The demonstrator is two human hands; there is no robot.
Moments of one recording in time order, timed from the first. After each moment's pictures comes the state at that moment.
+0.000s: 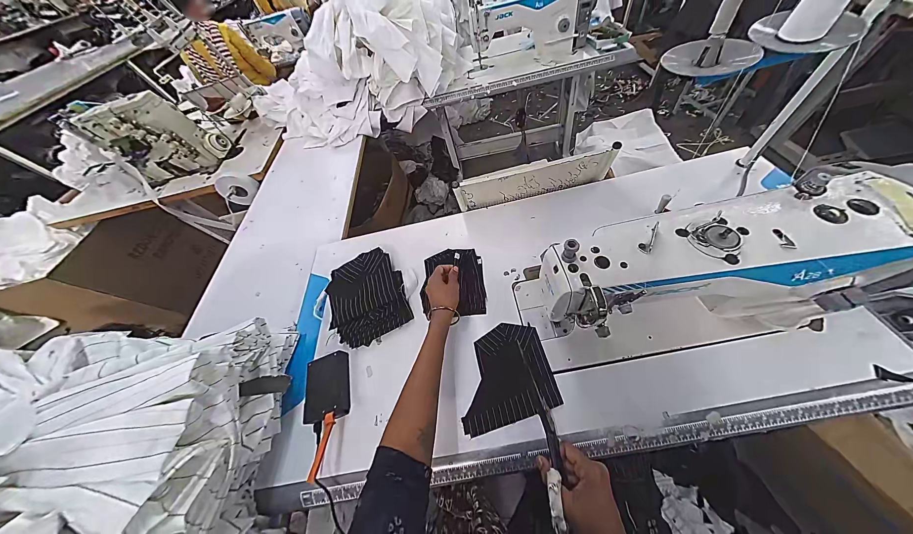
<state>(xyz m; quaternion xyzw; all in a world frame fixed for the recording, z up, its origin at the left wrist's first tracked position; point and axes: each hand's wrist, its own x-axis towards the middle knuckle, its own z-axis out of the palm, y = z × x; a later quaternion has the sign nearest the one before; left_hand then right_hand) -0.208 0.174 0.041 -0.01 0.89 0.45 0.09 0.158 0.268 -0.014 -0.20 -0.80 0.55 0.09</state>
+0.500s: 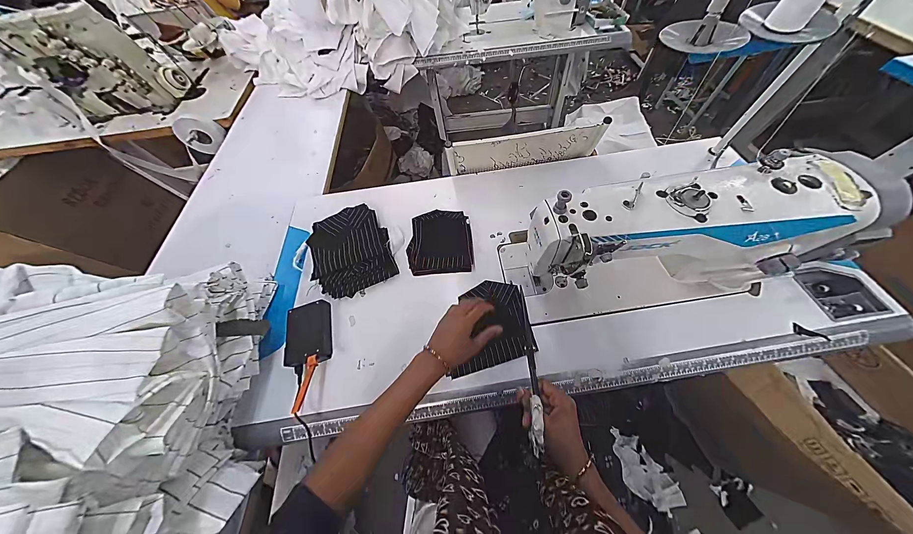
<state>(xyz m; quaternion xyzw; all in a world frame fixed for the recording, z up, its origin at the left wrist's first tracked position) -0.056 0.135 0.034 0.40 0.85 0.31 0.16 0.153 0.272 -0.007 -0.25 -0.69 0.68 0.07</state>
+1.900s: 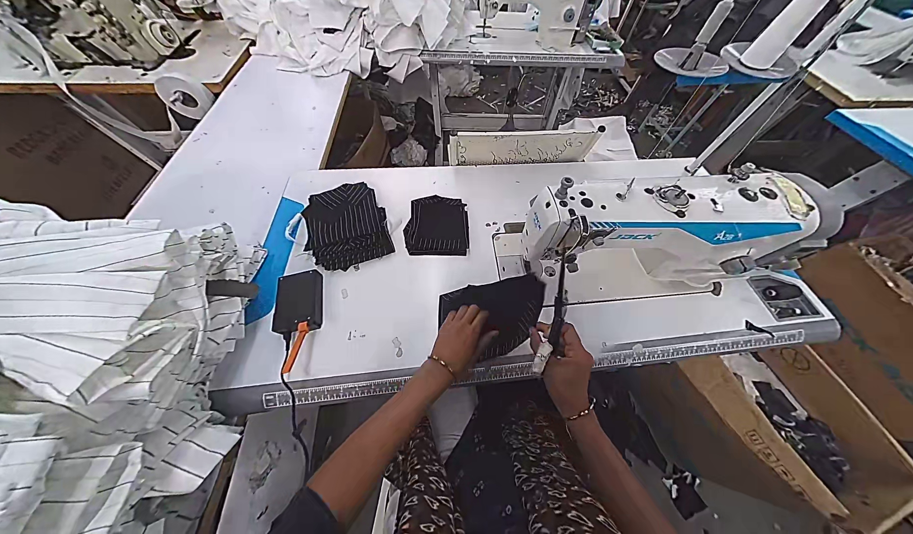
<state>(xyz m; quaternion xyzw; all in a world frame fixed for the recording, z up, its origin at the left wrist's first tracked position) 0.006 0.137 0.017 0.38 0.89 0.23 0.12 0.122 0.296 0.039 -0.19 -0.81 0.45 0.31</state>
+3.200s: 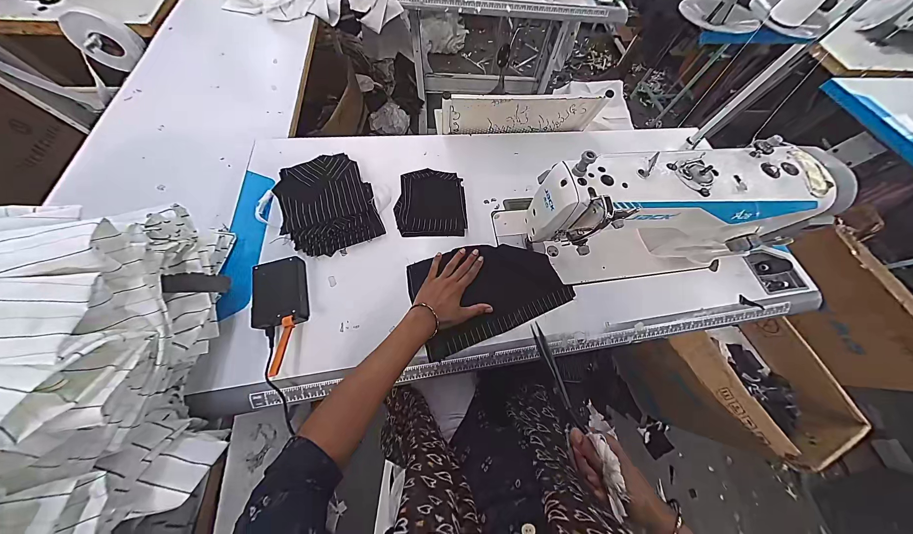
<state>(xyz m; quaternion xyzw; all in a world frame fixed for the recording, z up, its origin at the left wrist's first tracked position) -0.071 0.129 0.003 0.42 0.87 0.10 0.21 0.270 0.305 0.057 -0.34 -0.57 0.73 -0.19</state>
